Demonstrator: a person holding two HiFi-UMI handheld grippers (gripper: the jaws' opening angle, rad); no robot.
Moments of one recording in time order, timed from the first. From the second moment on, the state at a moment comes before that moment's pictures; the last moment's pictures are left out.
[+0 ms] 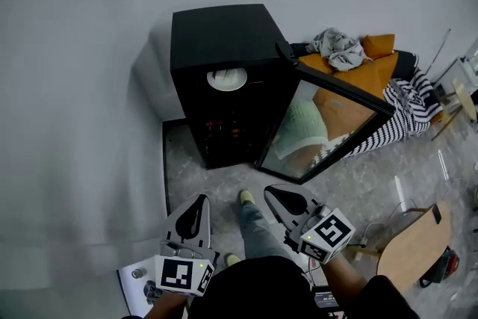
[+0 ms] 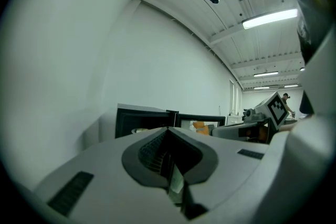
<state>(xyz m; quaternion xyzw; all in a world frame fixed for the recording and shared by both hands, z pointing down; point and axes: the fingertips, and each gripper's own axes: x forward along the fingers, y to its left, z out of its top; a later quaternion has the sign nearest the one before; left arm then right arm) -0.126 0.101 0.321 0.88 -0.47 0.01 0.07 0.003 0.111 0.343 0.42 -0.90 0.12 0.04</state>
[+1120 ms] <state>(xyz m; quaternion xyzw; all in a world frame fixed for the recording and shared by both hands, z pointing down) -0.053 -0.106 0.331 0.89 -0.45 0.04 0.09 0.049 -0.091 0.375 0.42 -0.89 0.20 0.04</state>
